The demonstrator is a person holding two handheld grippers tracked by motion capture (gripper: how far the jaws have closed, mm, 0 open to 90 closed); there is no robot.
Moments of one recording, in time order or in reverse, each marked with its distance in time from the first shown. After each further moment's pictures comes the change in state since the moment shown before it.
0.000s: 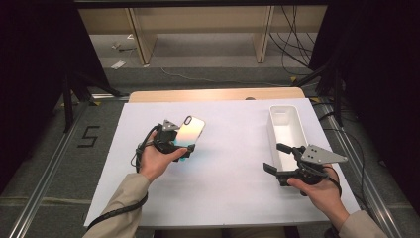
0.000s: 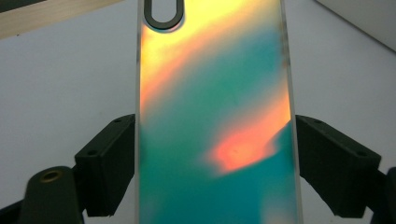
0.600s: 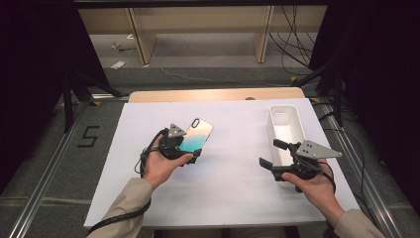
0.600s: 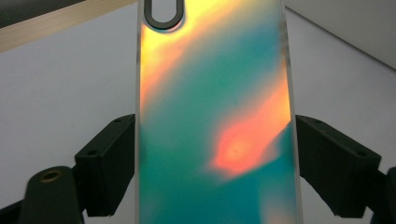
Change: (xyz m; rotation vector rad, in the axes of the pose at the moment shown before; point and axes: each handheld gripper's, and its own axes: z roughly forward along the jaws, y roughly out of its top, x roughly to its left) left arm -0.025 -0.003 -0.005 -0.033 -0.035 0.062; right arm -0.001 0.007 0.014 -0.009 -0.021 0.027
